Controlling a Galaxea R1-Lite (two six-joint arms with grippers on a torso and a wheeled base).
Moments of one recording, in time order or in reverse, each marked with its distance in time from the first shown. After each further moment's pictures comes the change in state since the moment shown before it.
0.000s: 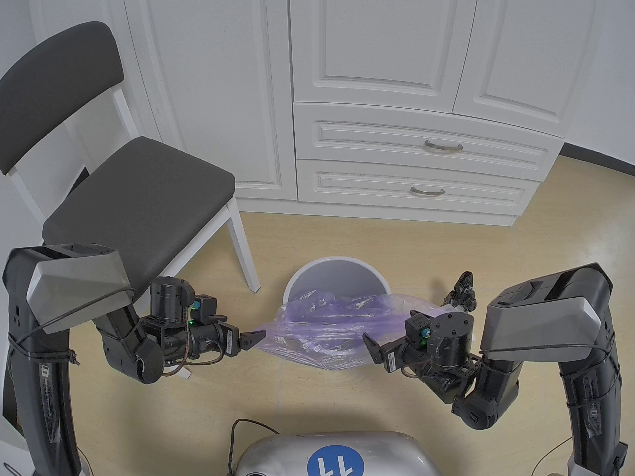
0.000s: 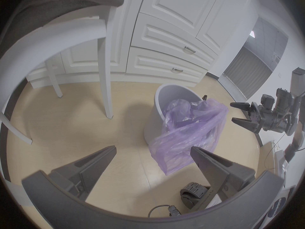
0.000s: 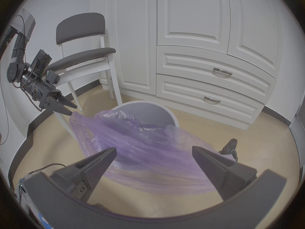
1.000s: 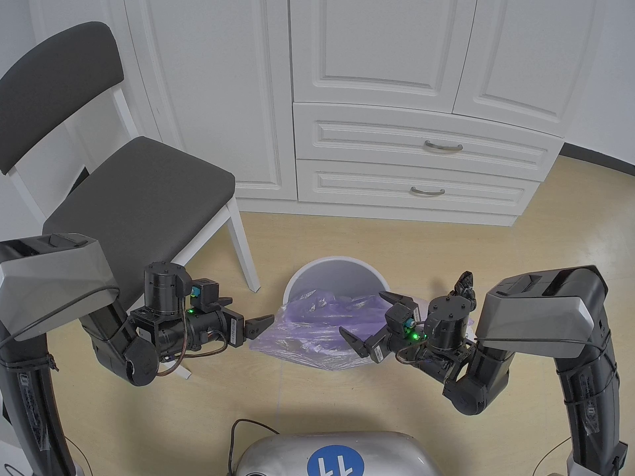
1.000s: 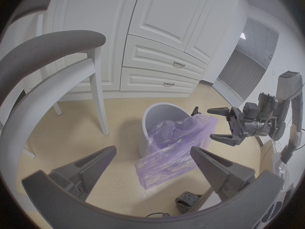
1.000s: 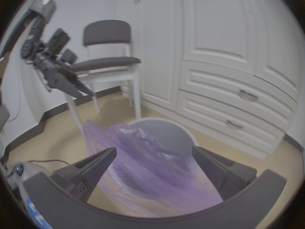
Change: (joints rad) left arm -0.060 -0.139 0.063 -0.045 0.033 -0.005; right arm -0.032 0.033 -0.146 0.000 0.299 -0.216
